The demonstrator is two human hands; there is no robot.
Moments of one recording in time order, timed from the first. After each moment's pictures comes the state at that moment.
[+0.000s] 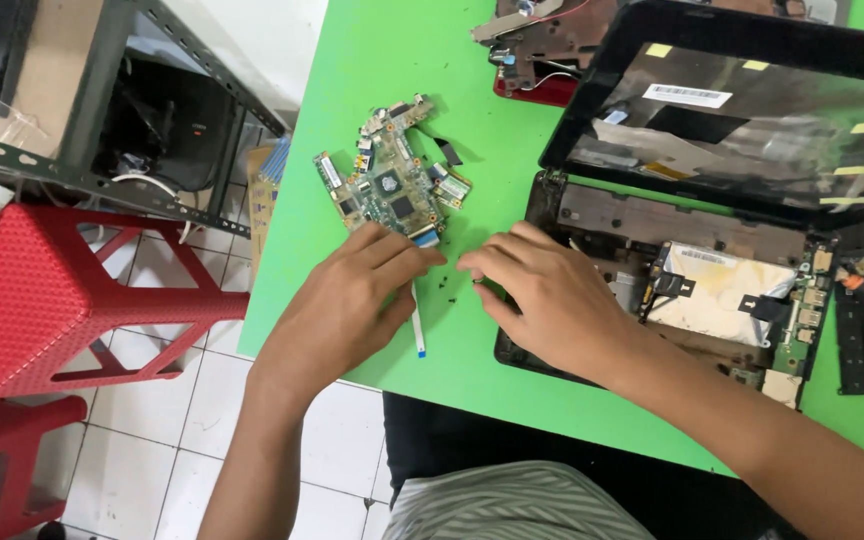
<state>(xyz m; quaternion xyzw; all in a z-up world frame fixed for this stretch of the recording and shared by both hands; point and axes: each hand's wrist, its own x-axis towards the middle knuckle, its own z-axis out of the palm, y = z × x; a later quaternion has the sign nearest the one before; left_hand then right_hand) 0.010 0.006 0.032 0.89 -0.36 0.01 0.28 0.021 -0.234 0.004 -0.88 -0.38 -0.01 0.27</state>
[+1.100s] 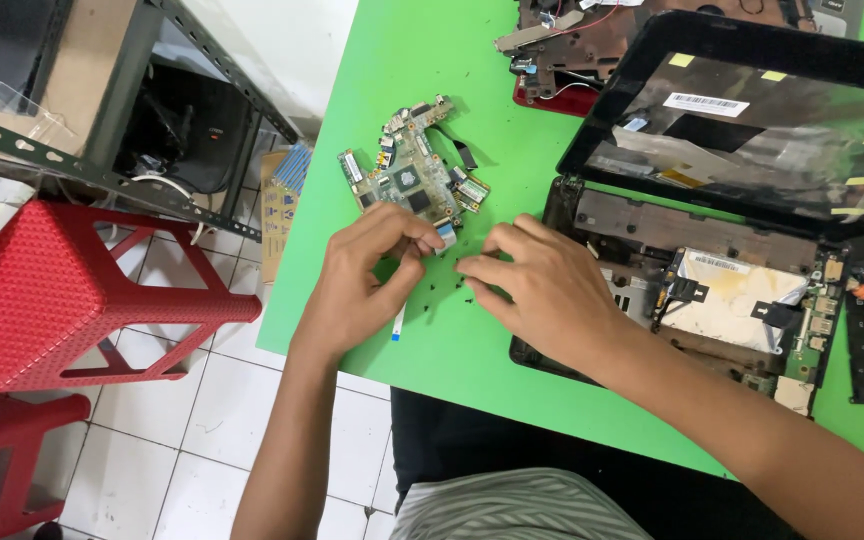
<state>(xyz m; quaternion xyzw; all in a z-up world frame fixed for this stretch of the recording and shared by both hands) 0.021 0.005 0.008 0.80 -0.22 0.09 0.56 0.028 -0.221 -0.010 -0.90 -0.39 -0.10 0.20</state>
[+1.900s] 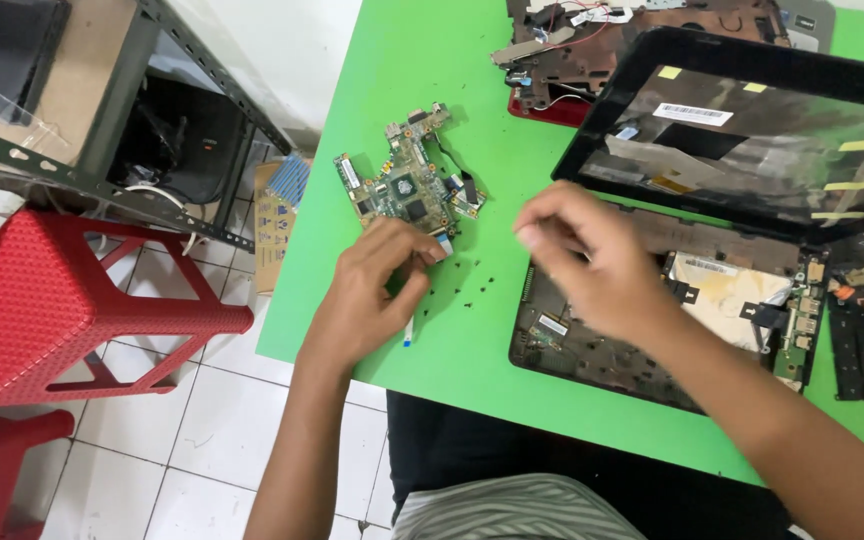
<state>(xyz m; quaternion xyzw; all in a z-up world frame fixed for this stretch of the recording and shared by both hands) 0.016 0.005 -0.004 0.81 -0.25 0.13 0.51 0.041 -0.250 0.008 -0.80 -0.25 0.00 0.55</state>
